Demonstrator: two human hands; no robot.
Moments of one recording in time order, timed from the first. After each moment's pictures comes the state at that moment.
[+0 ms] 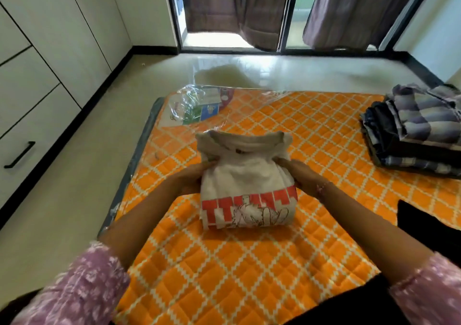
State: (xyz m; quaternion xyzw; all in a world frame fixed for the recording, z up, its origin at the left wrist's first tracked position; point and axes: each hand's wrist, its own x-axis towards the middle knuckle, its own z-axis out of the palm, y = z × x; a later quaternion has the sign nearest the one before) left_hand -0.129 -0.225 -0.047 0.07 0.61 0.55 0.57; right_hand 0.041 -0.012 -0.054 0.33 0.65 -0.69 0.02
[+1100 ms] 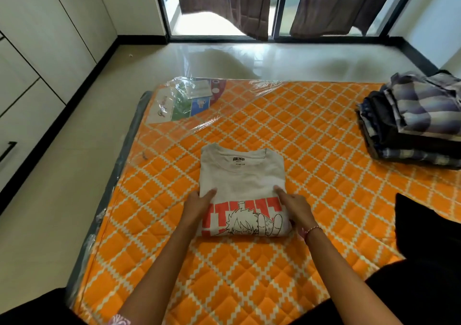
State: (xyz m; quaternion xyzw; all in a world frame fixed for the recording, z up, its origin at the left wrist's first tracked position) left_hand -0.084 -0.227 -0.120 0.00 0.80 0.49 0.35; right_hand 0.074 -0.051 -0.122 0.55 0.61 -0.56 -0.06
